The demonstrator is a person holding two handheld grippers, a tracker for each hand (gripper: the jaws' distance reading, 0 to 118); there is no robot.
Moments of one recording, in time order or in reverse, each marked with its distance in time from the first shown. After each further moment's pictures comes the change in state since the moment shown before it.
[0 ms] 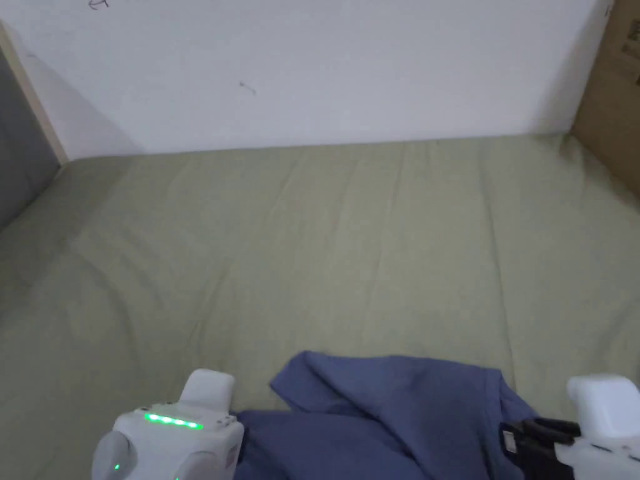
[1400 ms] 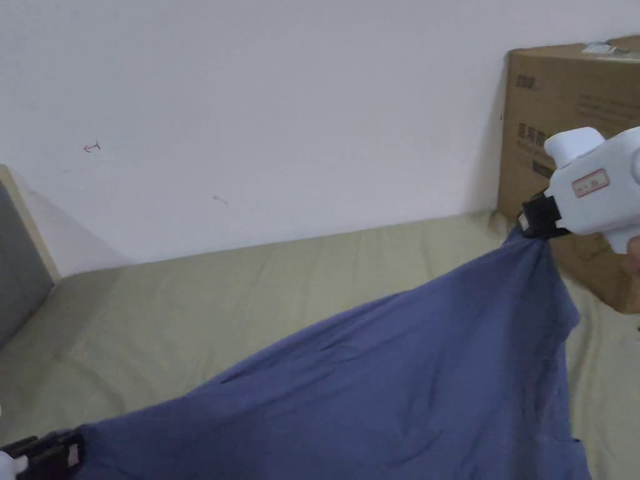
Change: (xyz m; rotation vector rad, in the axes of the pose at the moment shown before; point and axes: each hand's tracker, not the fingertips) left arm -0.112 -0.001 0.256 0.373 -0.095 0.271; right arm 0.086 0.191 0.186 0.236 -0.290 0.059
